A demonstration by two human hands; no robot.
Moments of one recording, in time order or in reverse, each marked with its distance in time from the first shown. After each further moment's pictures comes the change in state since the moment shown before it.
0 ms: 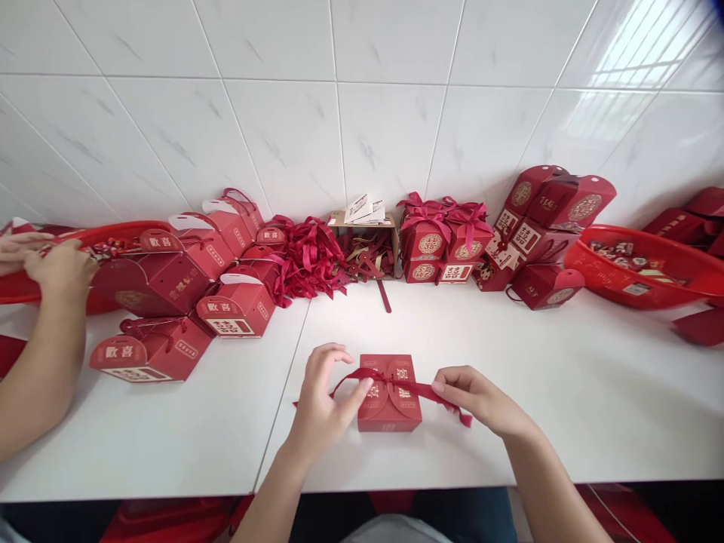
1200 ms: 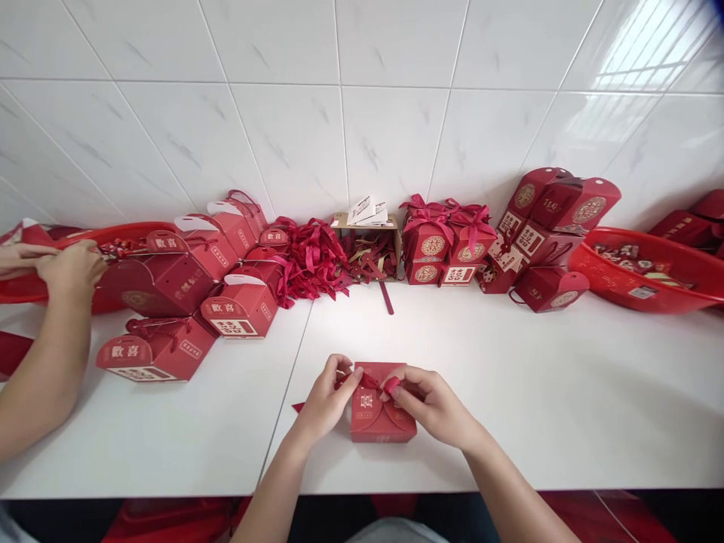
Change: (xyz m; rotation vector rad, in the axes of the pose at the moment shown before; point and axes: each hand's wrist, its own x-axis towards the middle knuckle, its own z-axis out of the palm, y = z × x) left_hand 0.005 -0.028 0.006 -0.309 -0.270 -0.471; right_hand 0.027 -0.014 0.060 -0.029 0.052 -0.319
